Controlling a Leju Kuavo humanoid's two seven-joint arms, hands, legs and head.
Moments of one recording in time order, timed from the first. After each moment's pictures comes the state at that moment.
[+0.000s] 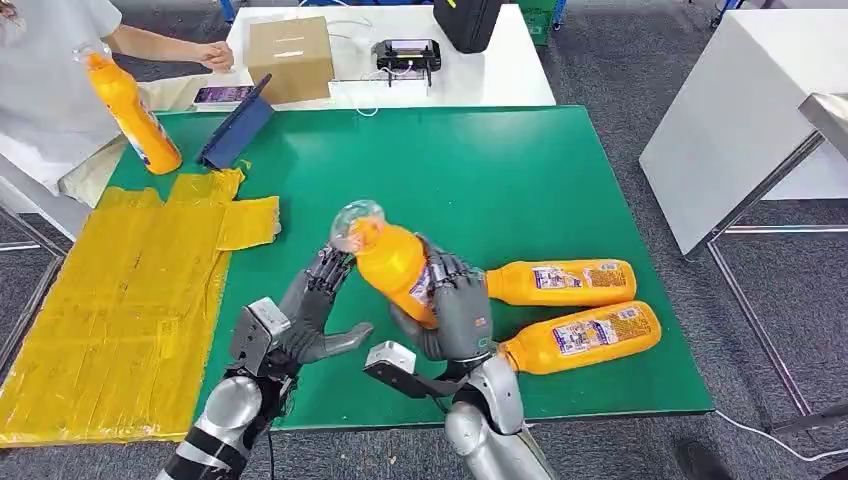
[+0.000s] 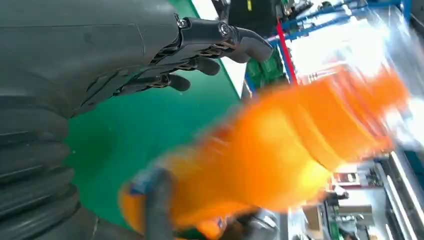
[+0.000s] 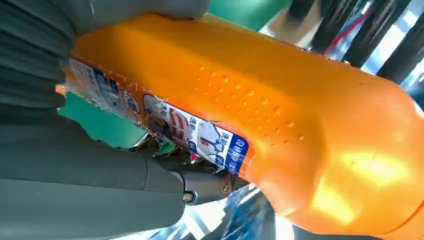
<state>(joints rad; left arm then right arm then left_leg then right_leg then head) -0.22 -0.04 -0.43 -1.39 -0.09 -0.06 -0.35 -0.19 0.26 0.46 -1.15 0.94 -0.67 -0.29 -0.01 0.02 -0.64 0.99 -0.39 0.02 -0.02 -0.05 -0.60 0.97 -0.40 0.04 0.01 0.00</state>
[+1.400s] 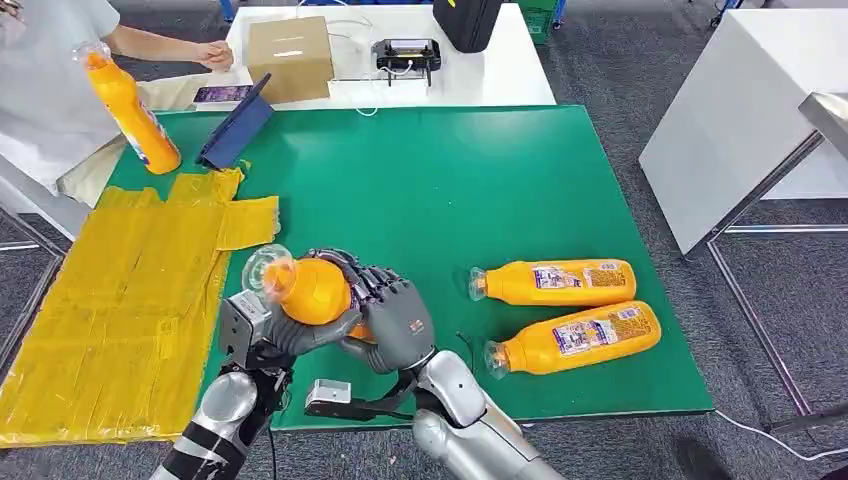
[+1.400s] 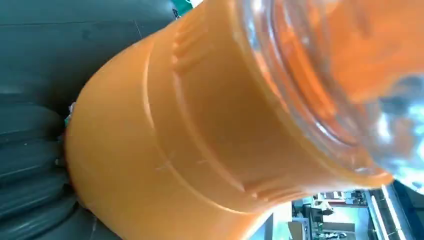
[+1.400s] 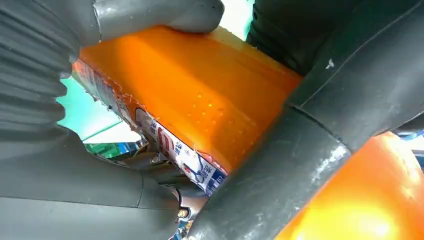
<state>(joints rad) -0.23 -0.04 -0.43 -1.37 -0.04 -0.04 -0.37 -0.35 0.22 0.79 -0.96 0.94 -0.68 -0.22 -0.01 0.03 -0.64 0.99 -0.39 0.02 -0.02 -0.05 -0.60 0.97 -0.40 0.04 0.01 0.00</state>
